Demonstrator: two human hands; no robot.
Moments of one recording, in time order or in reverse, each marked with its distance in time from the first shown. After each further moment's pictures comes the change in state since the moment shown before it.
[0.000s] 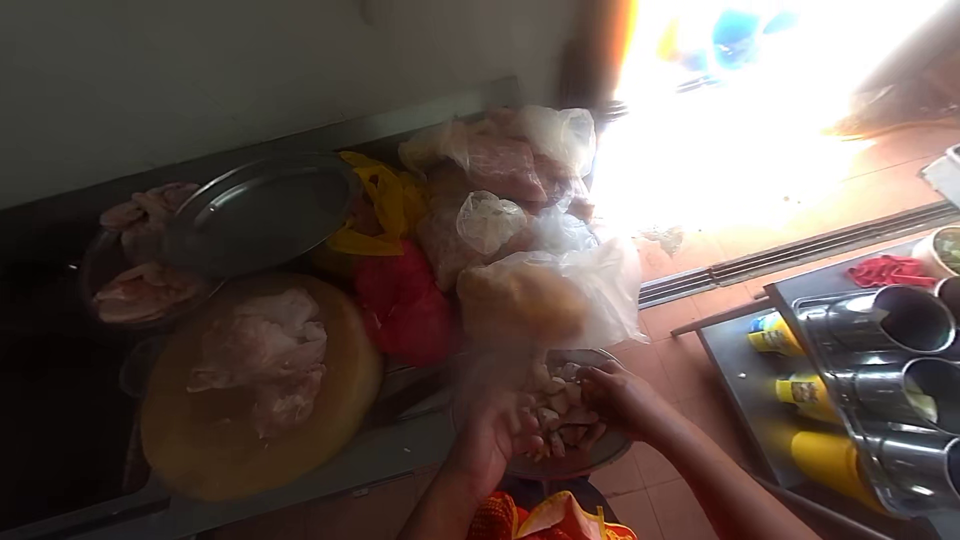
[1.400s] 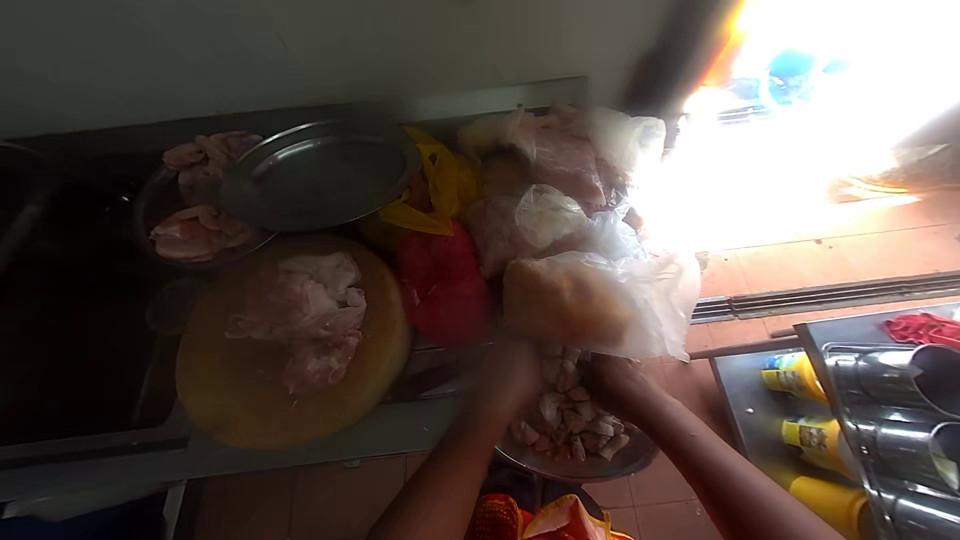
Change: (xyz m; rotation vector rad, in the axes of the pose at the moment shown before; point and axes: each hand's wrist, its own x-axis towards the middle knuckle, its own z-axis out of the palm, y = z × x) left_hand 0.057 0.058 0.004 1.772 0.350 0.089; right_hand 0.050 -0.066 -0.004 -0.401 -0.066 -0.053
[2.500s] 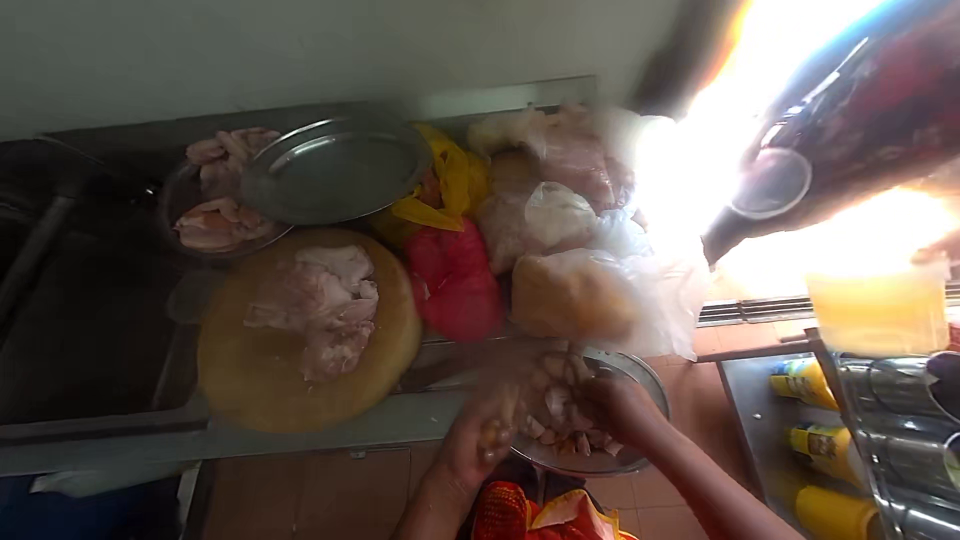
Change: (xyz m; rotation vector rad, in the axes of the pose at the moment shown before) left_hand -0.087 -0.093 0.068 -2.169 -0.429 0.038; right_hand -0.031 -0.010 0.020 0.326 0.084 -0.063
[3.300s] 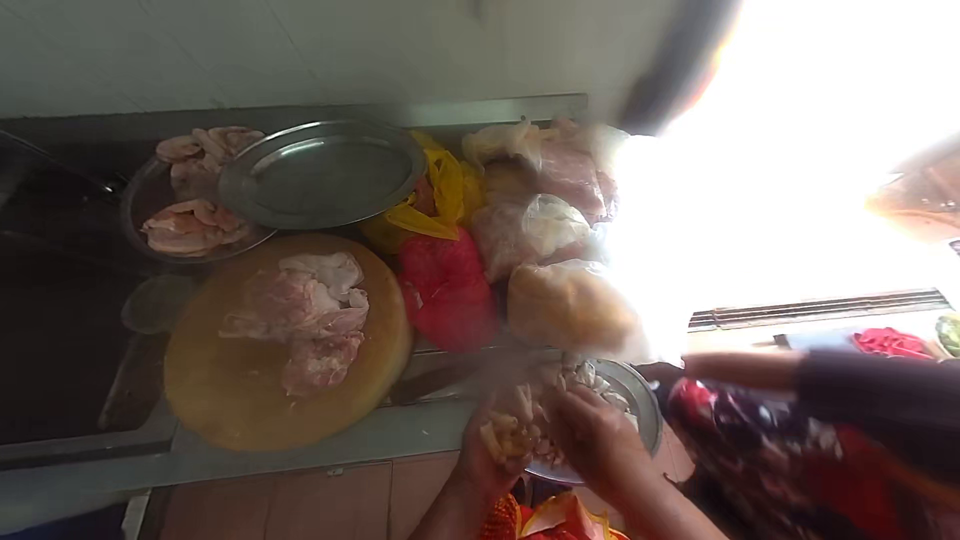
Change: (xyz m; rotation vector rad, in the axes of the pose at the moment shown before) left_hand 0.021 -0.024 0.005 -0.302 -0.115 -0.072; right_hand -0.042 -0.090 -0.003 0.110 0.354 -0.107
